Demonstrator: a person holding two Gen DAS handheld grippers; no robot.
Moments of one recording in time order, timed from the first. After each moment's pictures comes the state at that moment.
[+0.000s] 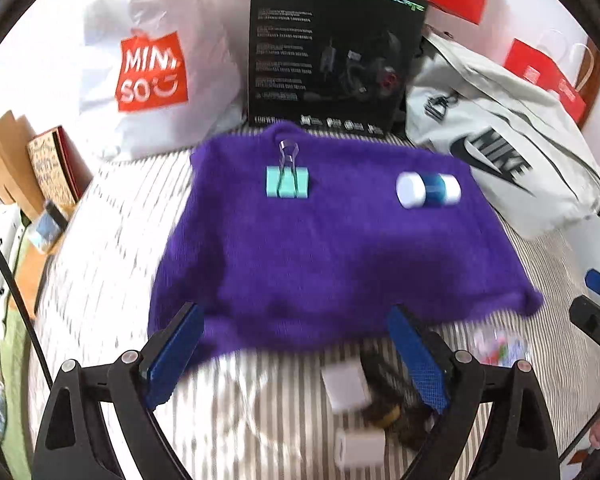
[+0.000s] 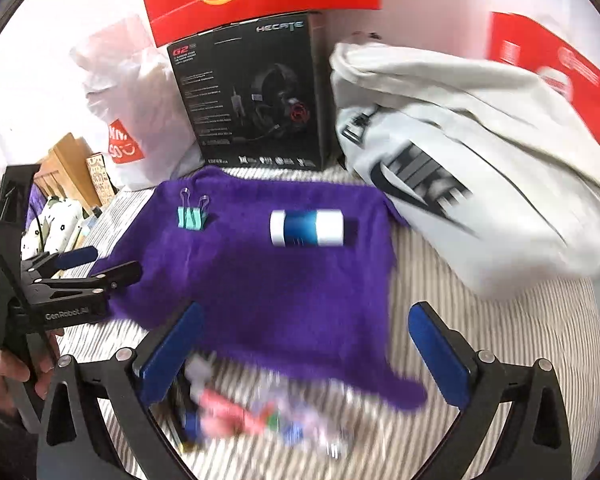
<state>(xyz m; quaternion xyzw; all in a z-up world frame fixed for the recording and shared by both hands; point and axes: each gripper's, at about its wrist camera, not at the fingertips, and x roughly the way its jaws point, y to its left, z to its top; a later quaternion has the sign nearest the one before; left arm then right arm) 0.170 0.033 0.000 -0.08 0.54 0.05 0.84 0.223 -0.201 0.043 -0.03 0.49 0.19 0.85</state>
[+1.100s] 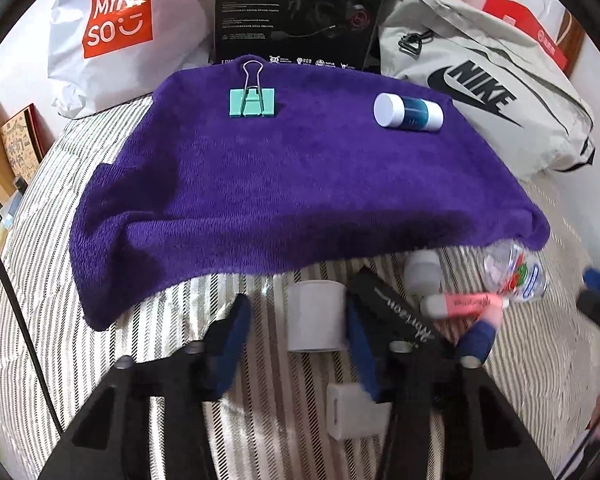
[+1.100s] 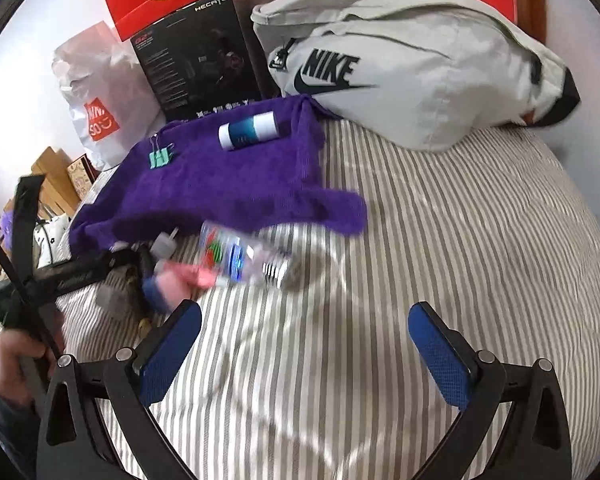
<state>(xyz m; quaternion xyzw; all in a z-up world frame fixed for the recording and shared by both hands) 0.143 0.019 -0.045 -0.07 0.56 0.01 0.82 0.143 -0.261 -0.001 0.02 0.52 0.13 0.85</state>
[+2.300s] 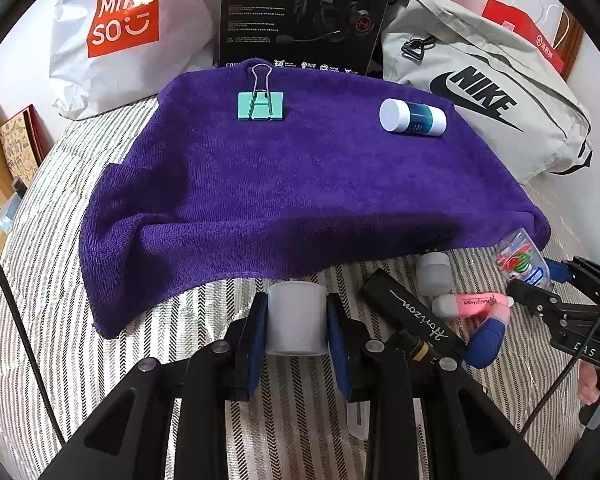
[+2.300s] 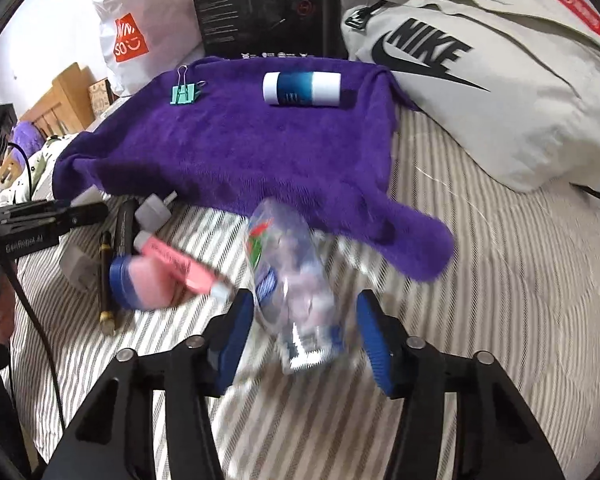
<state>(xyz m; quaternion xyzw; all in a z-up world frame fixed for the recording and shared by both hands) 0.141 0.026 -0.044 -0.08 0.55 0.01 0.83 0.182 -0.216 -0.050 -0.10 0.55 0.22 0.80</state>
